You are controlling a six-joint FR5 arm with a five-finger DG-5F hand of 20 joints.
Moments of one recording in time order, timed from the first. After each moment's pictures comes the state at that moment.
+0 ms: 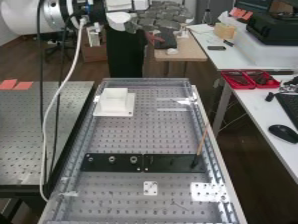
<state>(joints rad) 1.66 -1.63 -1.77 -2.80 -1.46 -0.68</state>
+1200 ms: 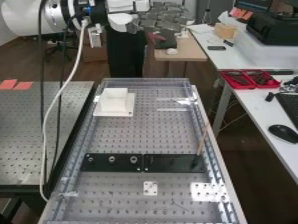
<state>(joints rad) 1.65 -1.64 -1.77 -2.80 -1.49 -0.67</state>
